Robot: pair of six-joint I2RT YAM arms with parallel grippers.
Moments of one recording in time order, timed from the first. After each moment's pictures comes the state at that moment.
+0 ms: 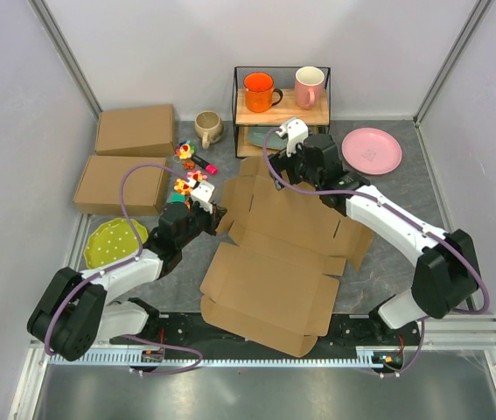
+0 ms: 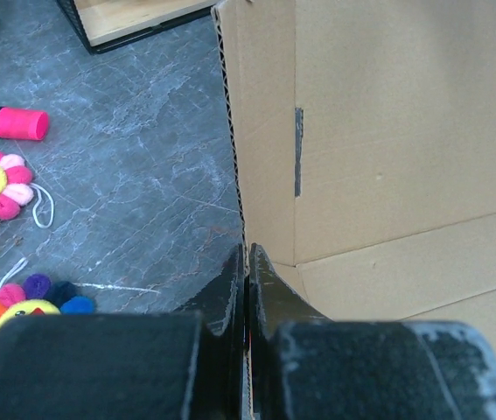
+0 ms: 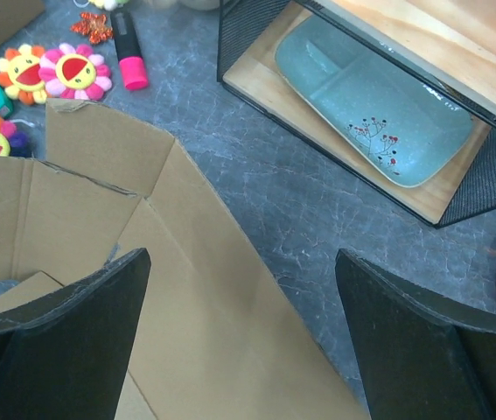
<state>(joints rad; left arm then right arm) -0.51 1.21 0.41 0.56 0.13 -0.06 0.55 1.49 1.18 -0.09 0.01 -0.07</state>
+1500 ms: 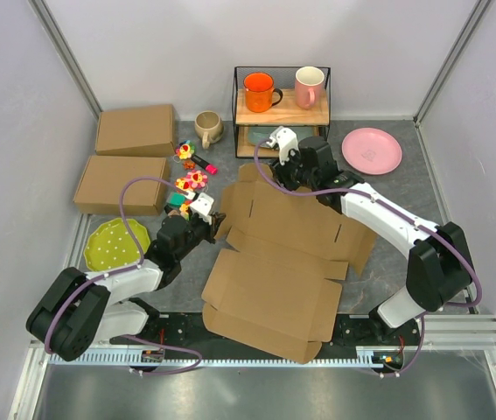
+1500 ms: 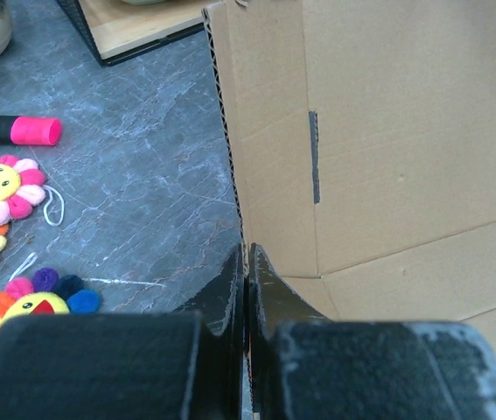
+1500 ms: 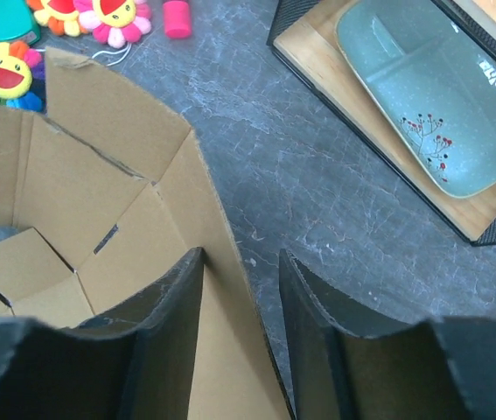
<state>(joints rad) -0.54 1.20 0.28 0.75 0.09 0.00 0.56 1.56 1.19 -0.14 -0.11 -0.20</state>
